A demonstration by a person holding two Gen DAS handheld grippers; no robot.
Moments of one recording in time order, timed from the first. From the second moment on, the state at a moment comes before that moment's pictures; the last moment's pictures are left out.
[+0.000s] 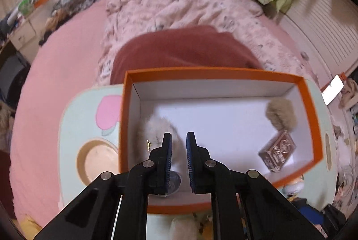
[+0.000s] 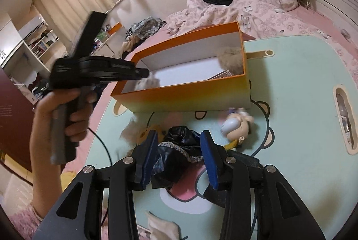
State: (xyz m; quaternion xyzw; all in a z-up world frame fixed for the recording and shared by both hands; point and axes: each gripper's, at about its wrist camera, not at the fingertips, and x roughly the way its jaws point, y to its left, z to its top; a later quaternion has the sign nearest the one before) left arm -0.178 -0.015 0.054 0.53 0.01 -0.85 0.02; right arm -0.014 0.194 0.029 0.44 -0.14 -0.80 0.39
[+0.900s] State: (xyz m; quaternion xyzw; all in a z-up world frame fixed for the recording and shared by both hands) left arm -0.186 -0.020 0.051 0.53 -0.02 -0.85 0.03; right arm -0.025 0.209 0.016 0.45 -0.18 -0.77 0.41
